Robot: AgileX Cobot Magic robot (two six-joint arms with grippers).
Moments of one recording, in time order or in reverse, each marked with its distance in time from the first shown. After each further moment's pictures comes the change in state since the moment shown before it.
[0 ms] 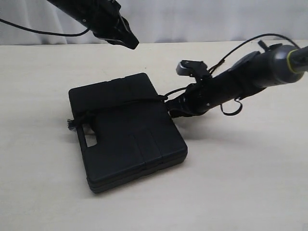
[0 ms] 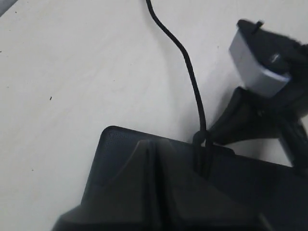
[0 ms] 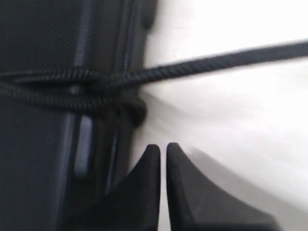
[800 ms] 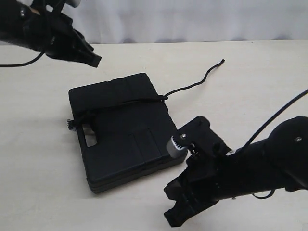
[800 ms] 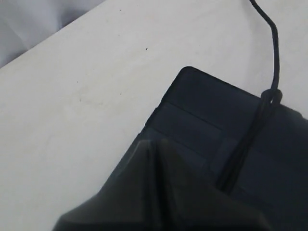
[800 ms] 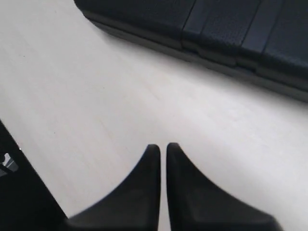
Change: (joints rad) left arm 0.000 -0.427 0.621 0.226 -0.498 -0.263; right arm 0.456 -0.618 0.636 -0.006 -0.181 0.042
